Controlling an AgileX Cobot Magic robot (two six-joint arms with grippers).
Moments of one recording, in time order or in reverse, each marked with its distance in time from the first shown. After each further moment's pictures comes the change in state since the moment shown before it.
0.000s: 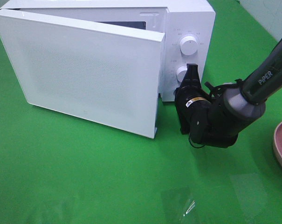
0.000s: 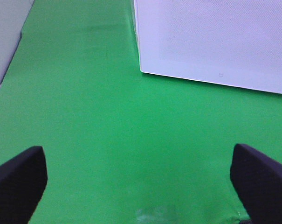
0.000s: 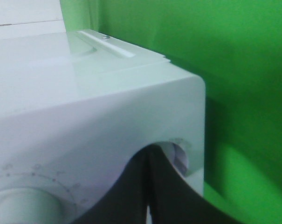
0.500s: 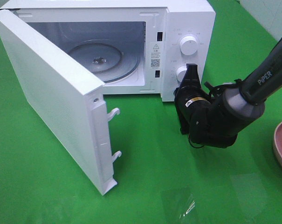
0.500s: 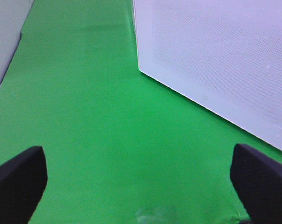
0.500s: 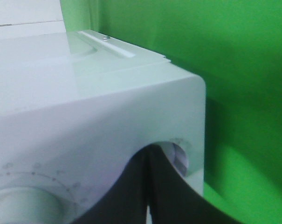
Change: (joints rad) left arm 0.000 0.000 0.000 0.000 0.000 0.000; right arm 0.002 0.000 -0.001 0.010 0.000 -0.014
